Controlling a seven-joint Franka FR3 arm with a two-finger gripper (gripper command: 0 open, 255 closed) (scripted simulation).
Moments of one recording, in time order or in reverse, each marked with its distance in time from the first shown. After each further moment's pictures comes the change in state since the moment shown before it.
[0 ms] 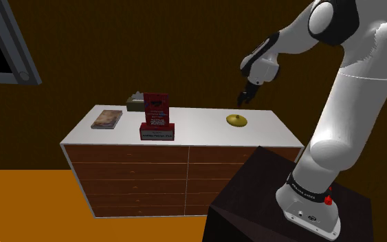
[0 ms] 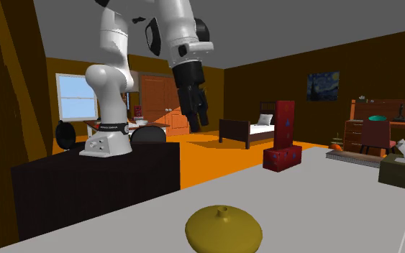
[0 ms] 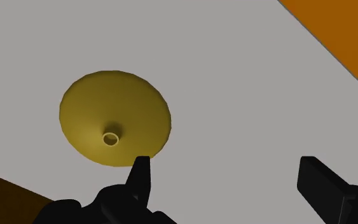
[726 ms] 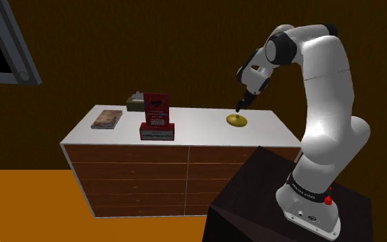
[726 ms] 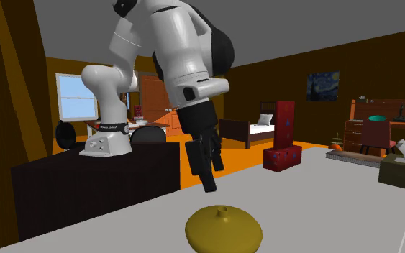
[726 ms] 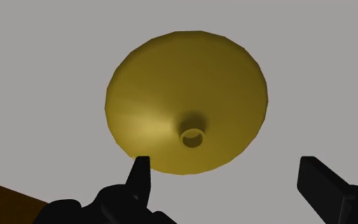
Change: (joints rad) arm -0.291 0.467 0.172 0.383 0.428 -0.048 -0.367
